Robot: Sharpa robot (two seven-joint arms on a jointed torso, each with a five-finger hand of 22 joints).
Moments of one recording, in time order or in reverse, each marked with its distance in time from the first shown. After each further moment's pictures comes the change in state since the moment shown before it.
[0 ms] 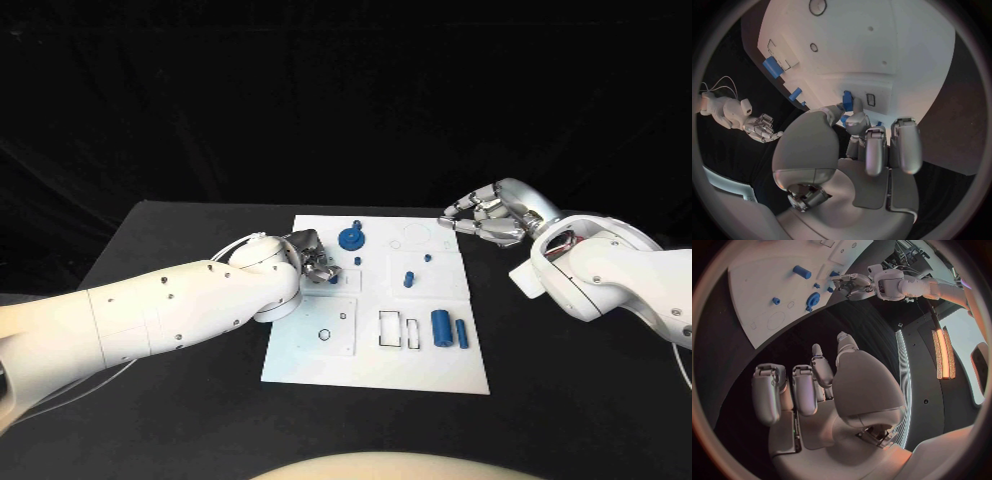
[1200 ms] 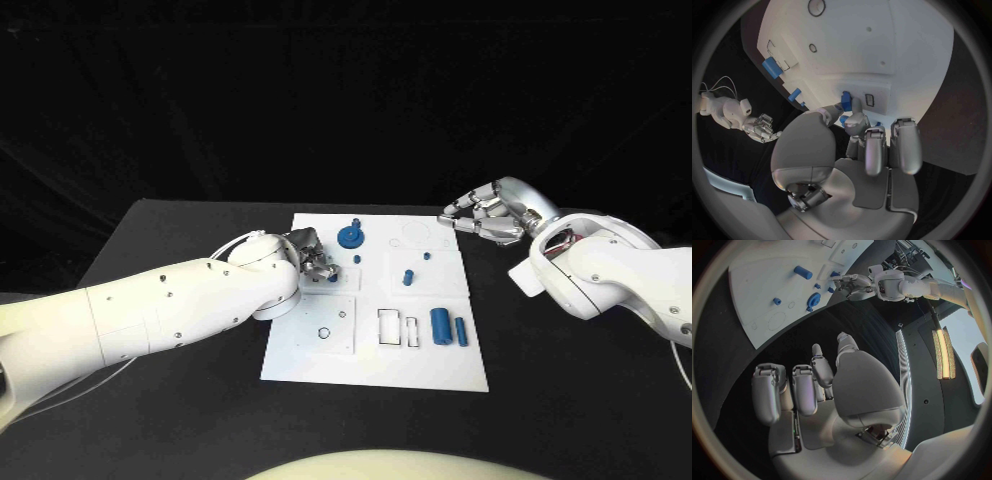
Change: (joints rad) left arm 0.001 0.001 0.001 -0.002 -0.001 0.008 -0.008; left_hand -0.067 -0.023 0.034 -0.057 0.000 0.009 -0.012 0.009 0.009 0.006 -0.006 0.005 0.009 -0.004 -0.011 0.000 0.001 0.000 0.004 -0.004 0.000 0.000; right arm -0.003 0.000 0.000 -0.003 0.000 0.000 0.002; right_hand -0.004 0.004 -0.005 0.005 0.004 0.000 0.000 0.000 0.001 0.000 0.000 0.000 -0.003 0.000 0.000 -0.004 0.000 0.000 0.000 0.000 -0.005 0.000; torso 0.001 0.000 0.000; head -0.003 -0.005
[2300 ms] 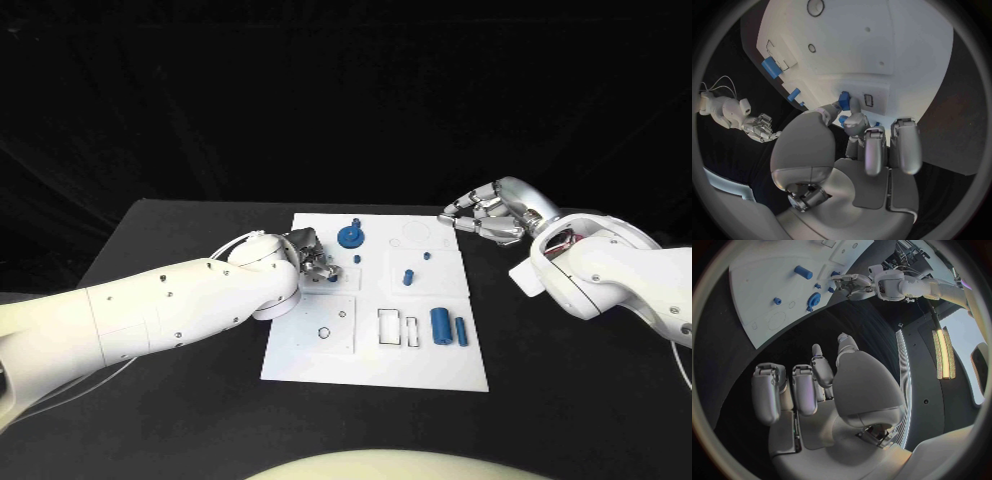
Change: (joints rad) left arm -0.001 0.000 0.000 -0.003 0.002 -0.003 -0.002; left_hand -0.001 -0.012 -0.069 0.017 0.000 0.020 -0.017 -0.001 0.007 0.000 0.000 0.004 0.002 0.003 -0.003 0.000 0.000 0.000 0.000 0.000 0.000 0.000; right arm -0.001 -0.001 0.000 0.000 0.000 -0.002 0.001; right_hand -0.008 0.008 -0.007 0.007 0.000 -0.003 0.003 0.000 0.002 0.000 0.000 0.000 -0.003 0.000 0.000 -0.004 0.000 0.000 0.000 0.000 -0.008 0.000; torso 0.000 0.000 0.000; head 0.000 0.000
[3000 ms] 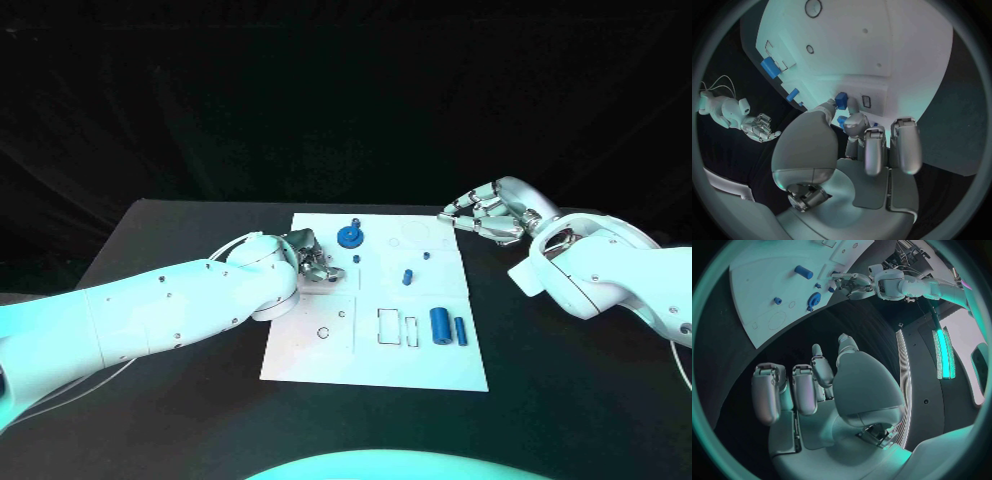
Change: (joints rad) left arm -0.002 -0.001 -0.002 -0.003 0.005 -0.005 -0.004; left_hand 0.027 0.027 -0.256 0.110 0.000 0.010 -0.003 0.001 0.009 0.000 0.000 0.003 0.004 0.000 0.000 0.000 0.000 0.000 0.000 0.000 0.000 0.001; right arm 0.000 0.000 0.000 0.000 0.000 -0.002 0.000; right_hand -0.008 0.008 -0.010 0.004 0.000 0.000 0.000 0.000 0.002 0.000 0.000 -0.004 -0.002 0.000 0.000 -0.004 0.000 0.000 0.000 0.000 0.000 0.000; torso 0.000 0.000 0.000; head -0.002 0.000
